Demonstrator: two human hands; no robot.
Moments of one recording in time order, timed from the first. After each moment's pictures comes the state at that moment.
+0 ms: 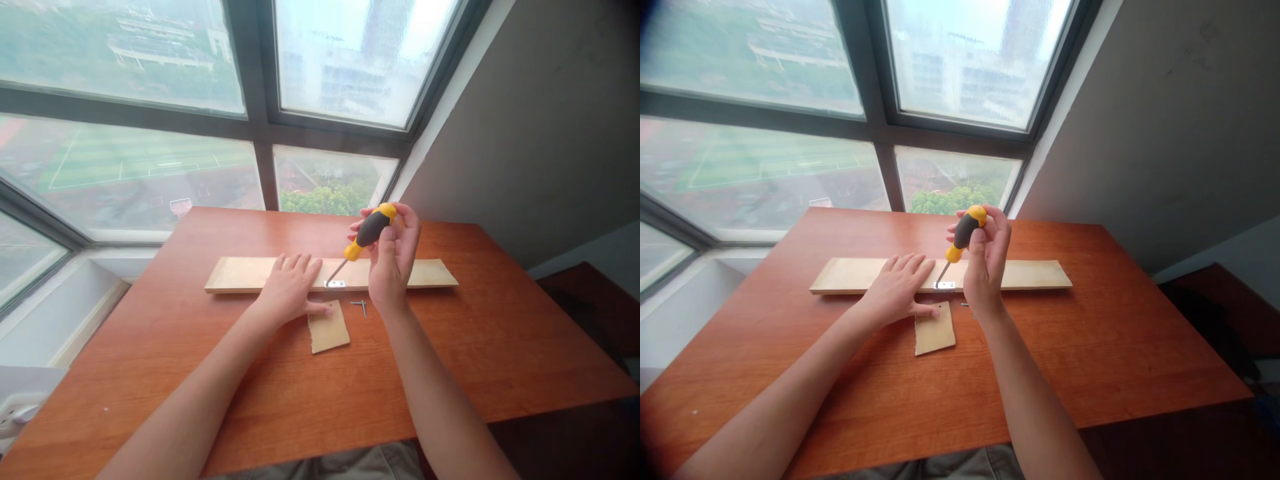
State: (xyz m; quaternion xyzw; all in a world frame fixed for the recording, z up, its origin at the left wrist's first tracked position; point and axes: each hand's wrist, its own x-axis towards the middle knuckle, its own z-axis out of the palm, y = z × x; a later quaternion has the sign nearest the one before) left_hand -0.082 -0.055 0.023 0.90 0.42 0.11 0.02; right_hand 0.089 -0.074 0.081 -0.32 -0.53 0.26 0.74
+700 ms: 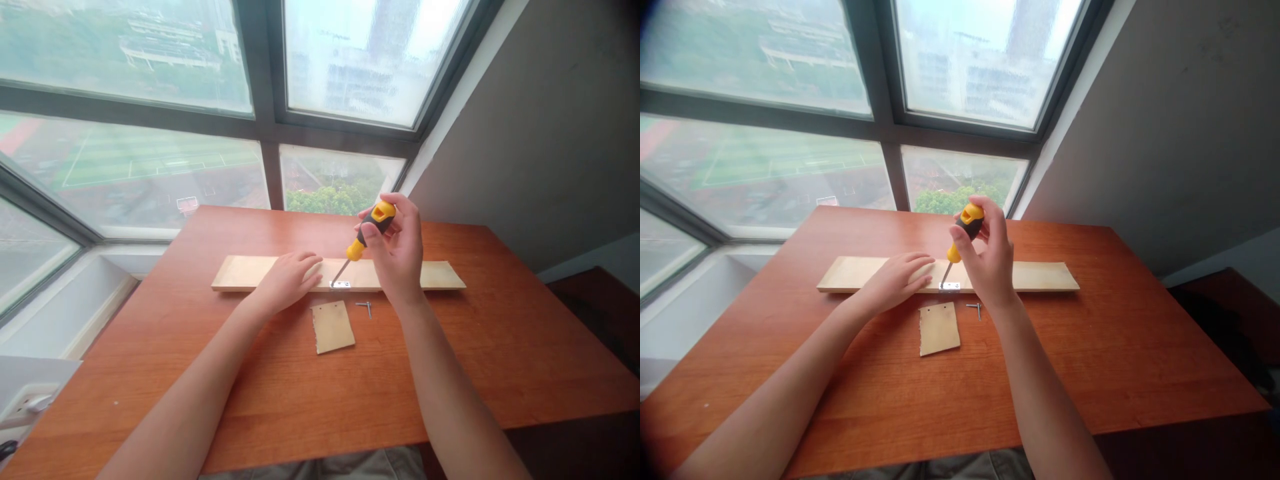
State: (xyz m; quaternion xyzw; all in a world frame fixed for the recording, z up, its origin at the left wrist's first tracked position) left_hand -0.096 -0.035 0.021 0.89 0.39 0.19 0.11; right_hand 0.102 -0.071 0.096 -0.37 -0.64 0.19 0.65
